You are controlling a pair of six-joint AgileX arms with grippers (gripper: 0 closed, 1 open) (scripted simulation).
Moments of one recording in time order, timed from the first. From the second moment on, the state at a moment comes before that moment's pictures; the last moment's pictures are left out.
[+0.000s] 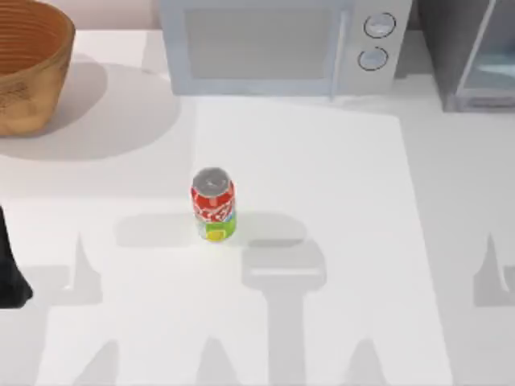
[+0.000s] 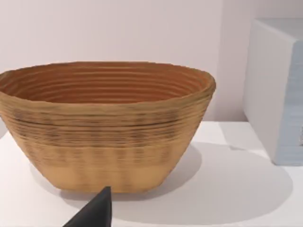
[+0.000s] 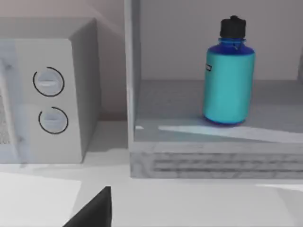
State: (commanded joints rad) left arm 0.00 0.00 0.00 0.00 0.00 0.00; right arm 0.00 0.00 0.00 0.00 0.00 0.00
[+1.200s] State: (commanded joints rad) left arm 0.00 0.00 0.00 0.00 0.00 0.00; right arm -0.14 1.58 0.72 0.84 -0.11 0.01
